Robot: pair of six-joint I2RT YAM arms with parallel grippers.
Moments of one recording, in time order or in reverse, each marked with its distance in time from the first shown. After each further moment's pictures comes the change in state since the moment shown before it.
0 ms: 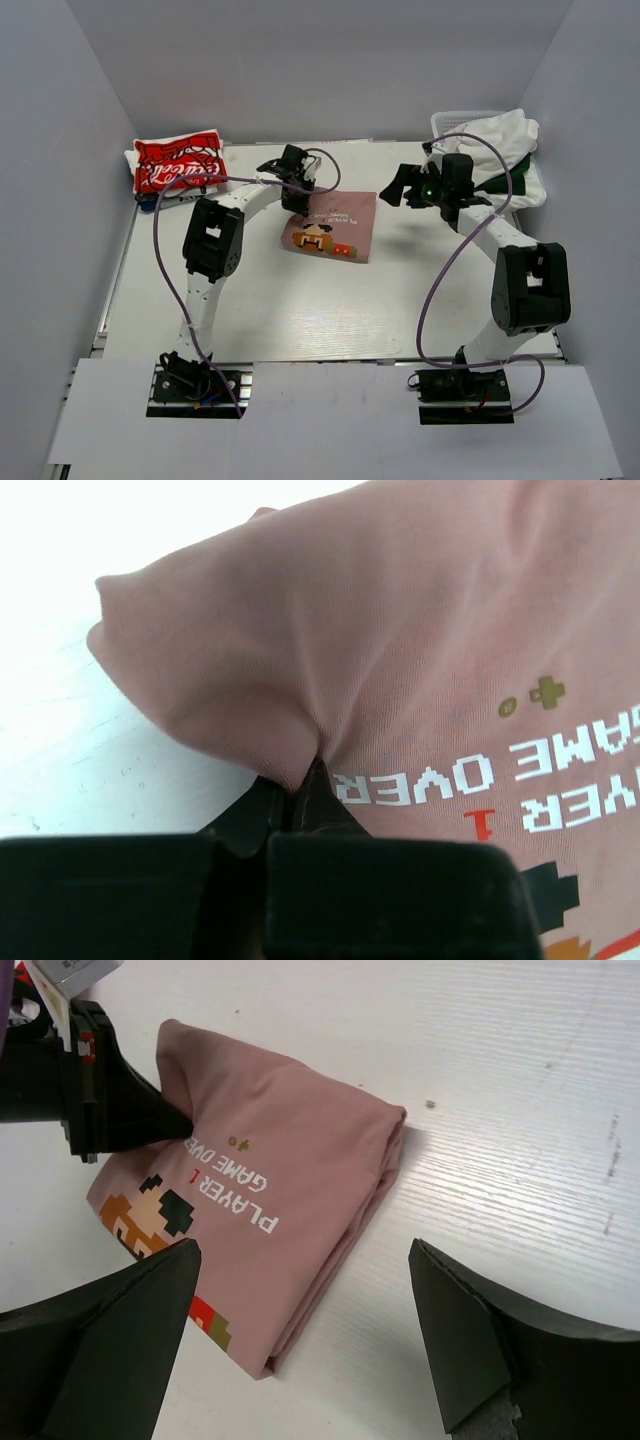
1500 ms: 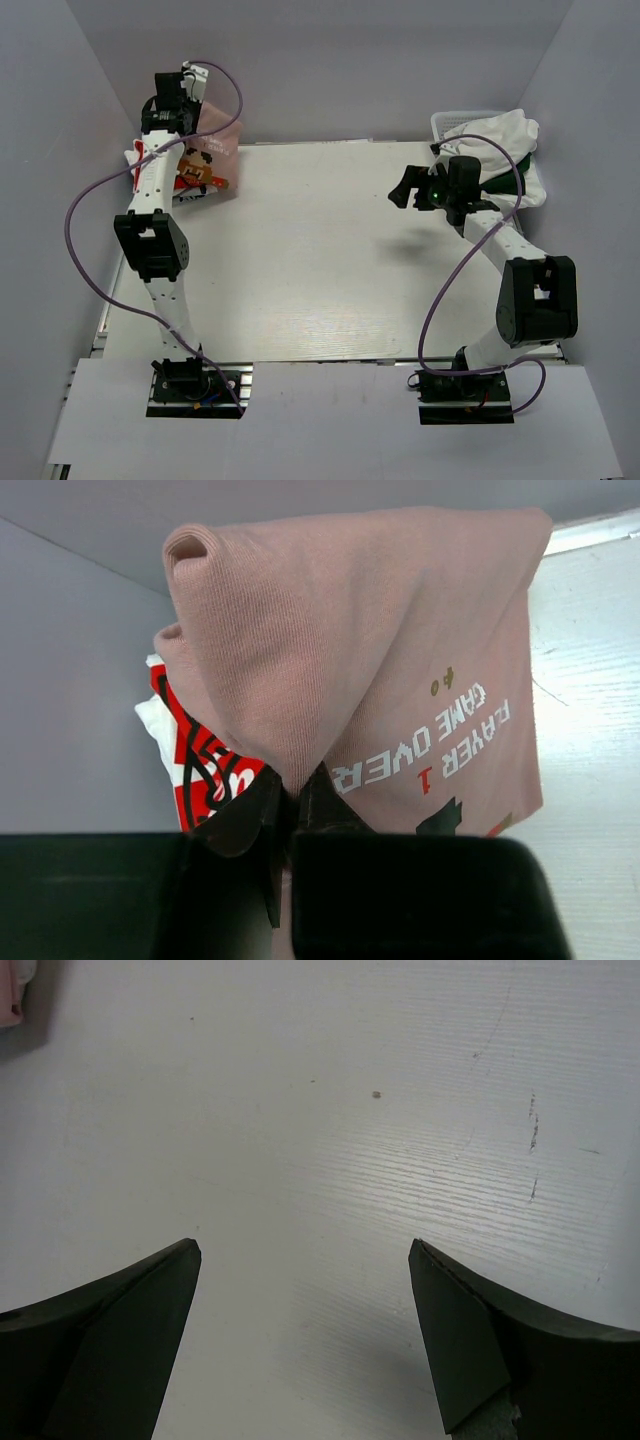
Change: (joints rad) left arm 0.446 -0.162 0.408 -0.092 -0.276 0.461; right arm -0.021 -0.100 -0.056 -0.039 0.101 -0.038
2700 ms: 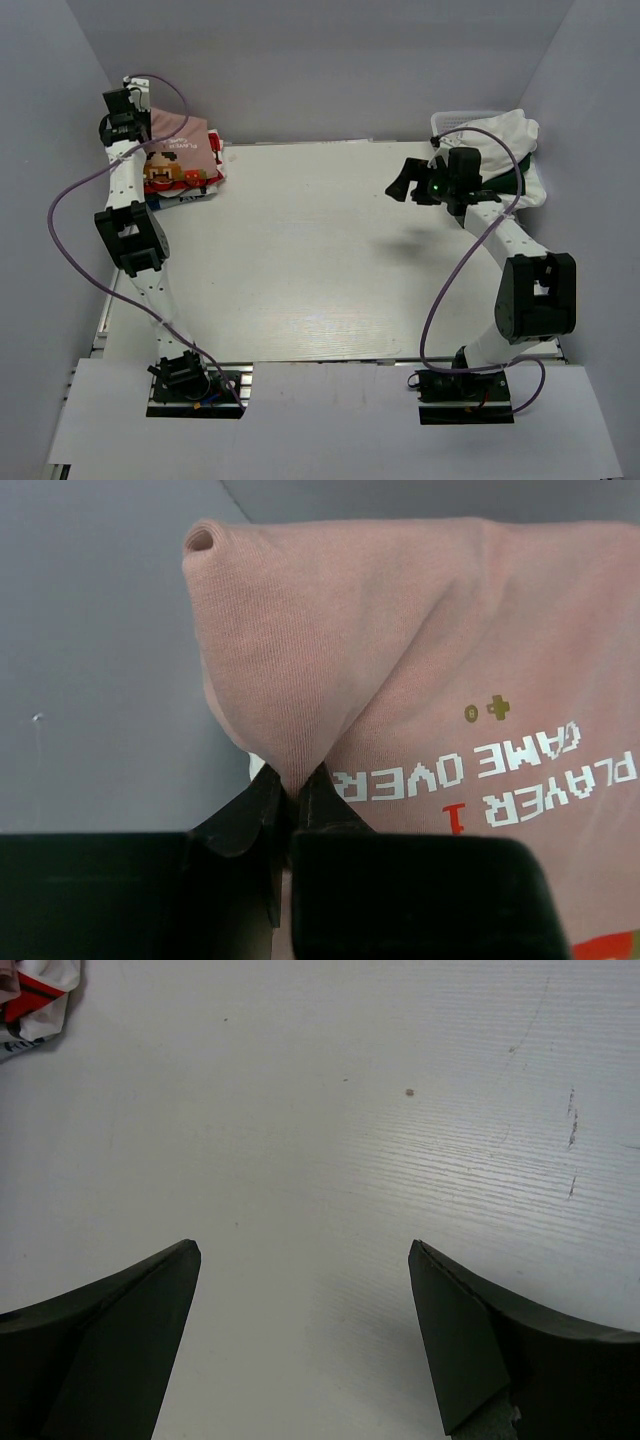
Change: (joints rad) left arm 0.249 0.163 0.039 0.186 0.076 -0.063; right arm 0.002 0.037 0.102 -0.108 -0.051 0.058
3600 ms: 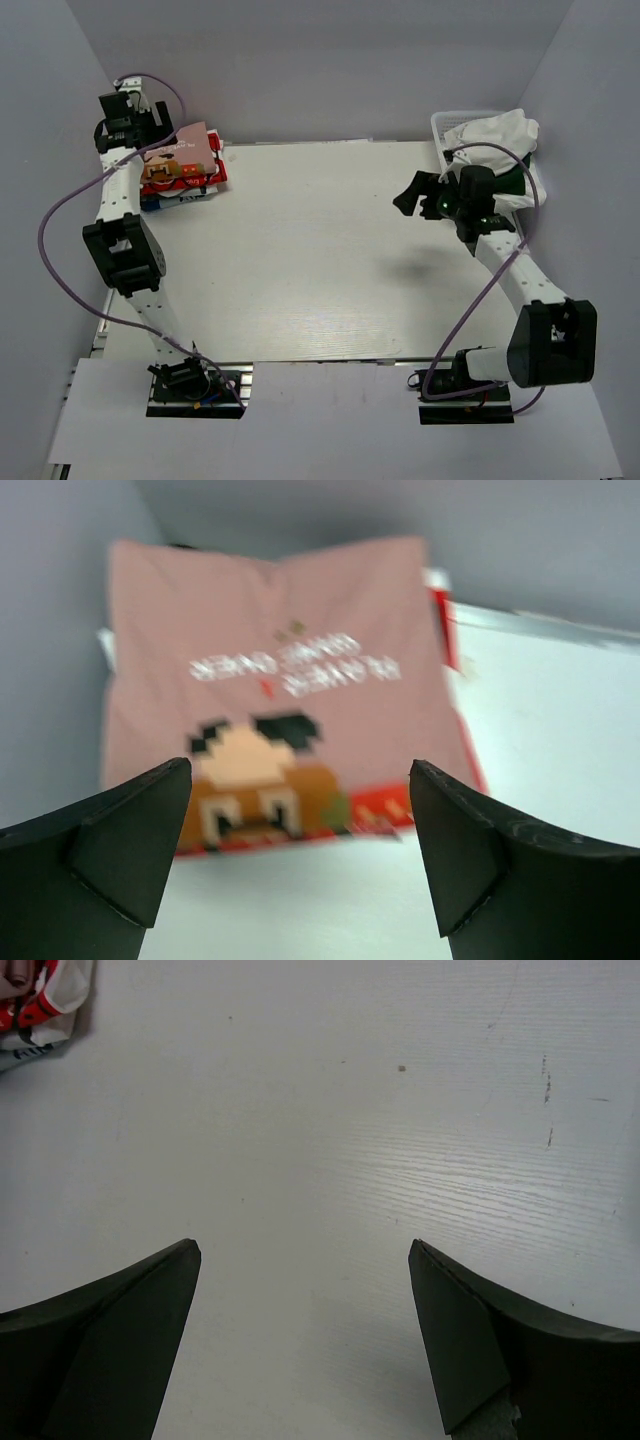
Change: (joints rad) left arm -0.001 -0.220 -0.272 0.045 0.167 -0.280; right arm 0.000 -0.225 -0.164 0.005 0.062 0.012
